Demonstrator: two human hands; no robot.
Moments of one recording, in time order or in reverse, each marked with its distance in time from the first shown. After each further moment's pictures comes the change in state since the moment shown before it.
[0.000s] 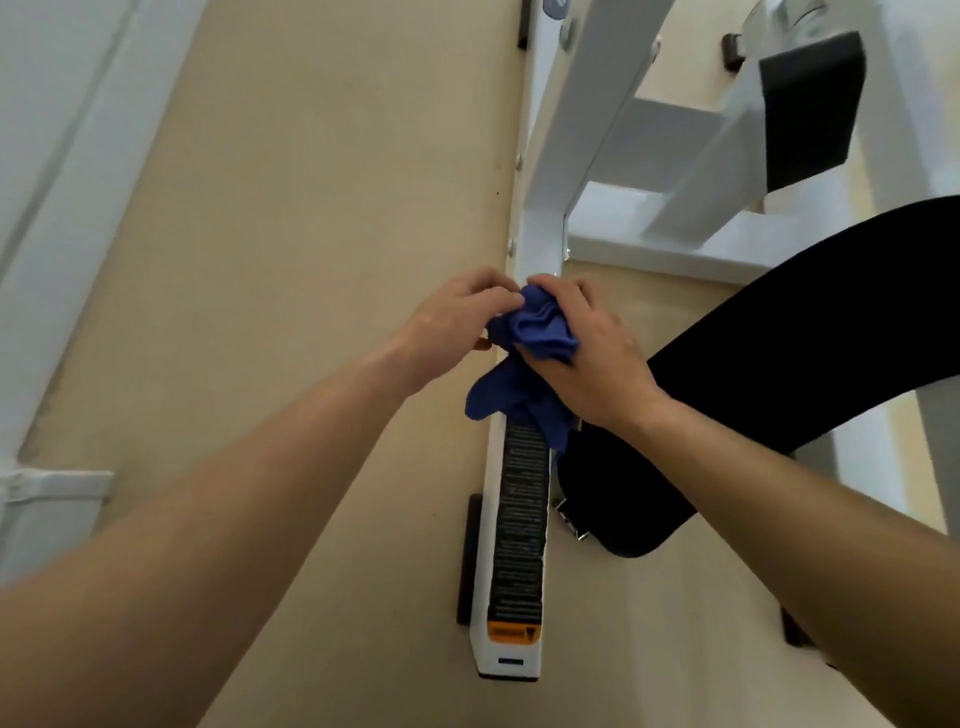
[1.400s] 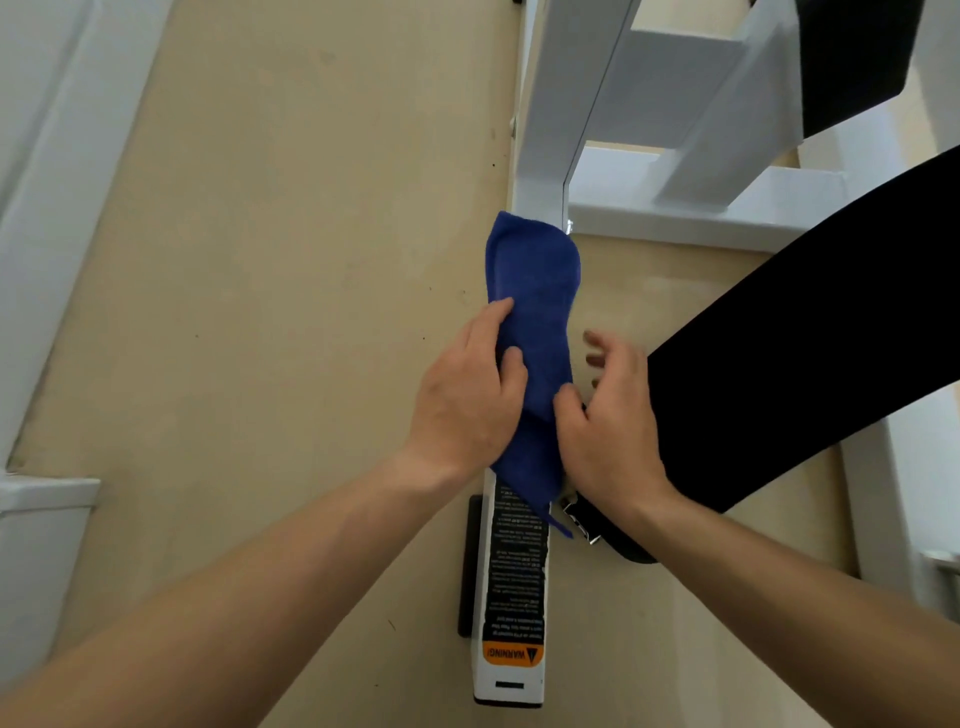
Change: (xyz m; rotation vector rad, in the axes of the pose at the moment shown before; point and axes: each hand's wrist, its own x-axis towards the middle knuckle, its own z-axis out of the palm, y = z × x) left_hand -0.019 -0.063 0.064 0.452 0.420 0.244; right_hand -0.058 0.012 0.041 0.253 0.179 0.380
